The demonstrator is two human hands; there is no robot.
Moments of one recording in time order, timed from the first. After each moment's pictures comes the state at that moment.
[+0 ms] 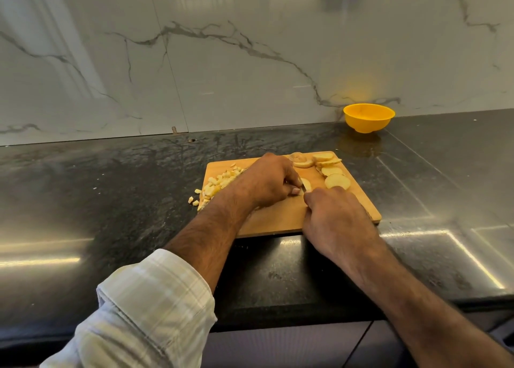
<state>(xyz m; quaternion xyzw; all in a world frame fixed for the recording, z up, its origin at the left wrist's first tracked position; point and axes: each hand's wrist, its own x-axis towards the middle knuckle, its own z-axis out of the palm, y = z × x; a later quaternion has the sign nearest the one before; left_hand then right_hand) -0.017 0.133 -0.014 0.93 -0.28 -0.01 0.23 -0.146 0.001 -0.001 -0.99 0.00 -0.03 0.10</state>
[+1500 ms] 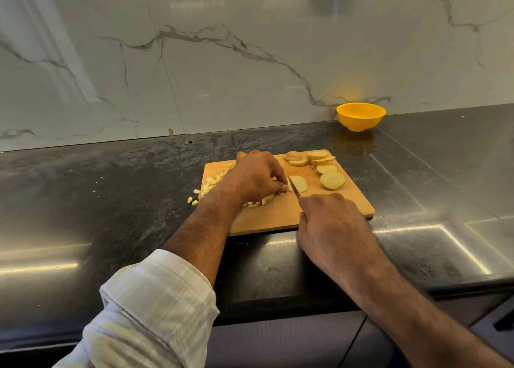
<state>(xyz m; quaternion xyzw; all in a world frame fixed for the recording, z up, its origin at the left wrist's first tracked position) -0.013 0.148 -0.010 0.96 -0.24 0.01 0.17 -0.173 0.012 0.005 -0.99 0.01 0.00 0.11</state>
